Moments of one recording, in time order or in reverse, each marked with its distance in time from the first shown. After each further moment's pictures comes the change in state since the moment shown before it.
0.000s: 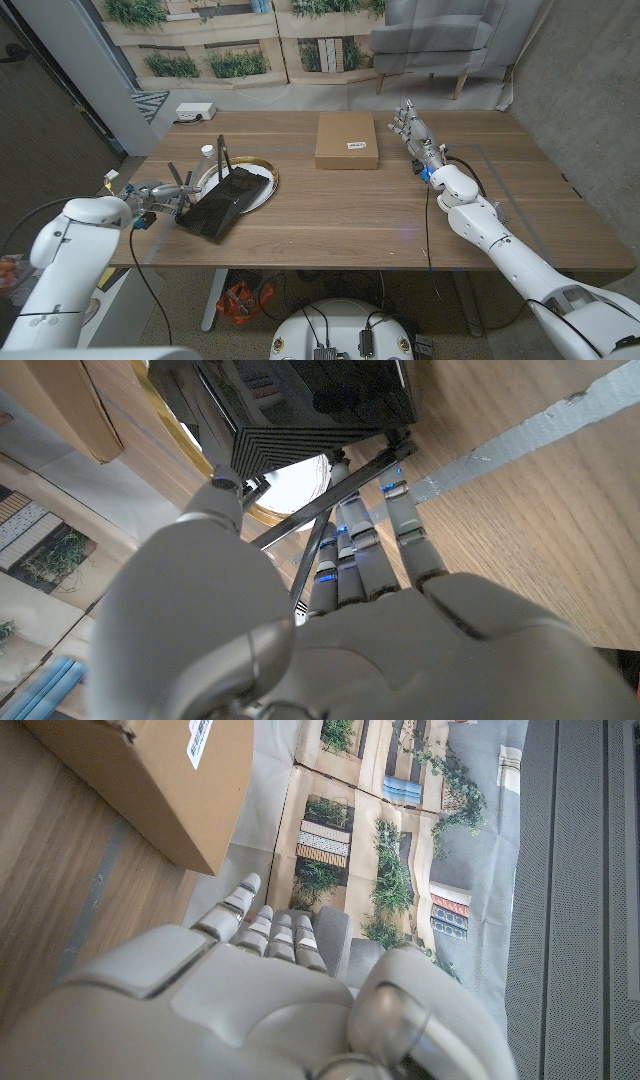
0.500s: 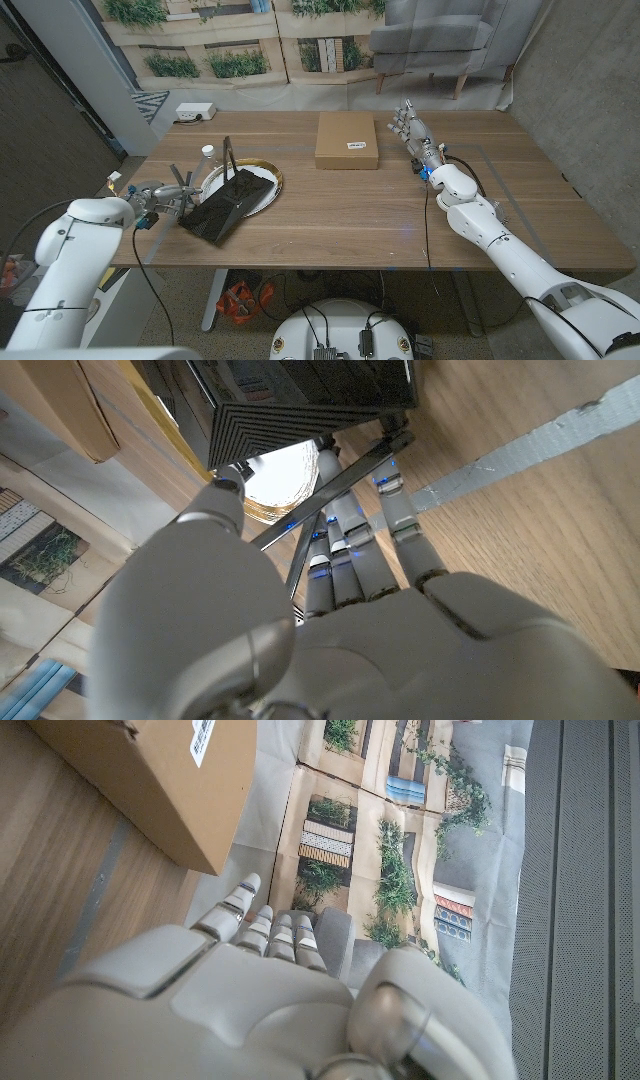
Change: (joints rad) left arm -0.023 0.006 0.013 0.045 -0.020 -0.004 0.004; left_hand 0.003 0.003 0.028 0.000 0.000 0.106 -0.016 0.000 -0.008 0.160 -0.067 0.013 -0.005 0.163 -0.082 0.045 -0.003 0.074 -0.066 0.056 0.003; right arm 0.017 0.009 -0.005 0.024 -0.004 -0.001 0.004; right_hand 0.000 0.000 0.000 0.000 0.000 0.000 0.000 0.000 0.000 0.000 0.000 0.000 0.000 0.000 0.000 0.000 0.000 0.000 0.000 0.000 0.000
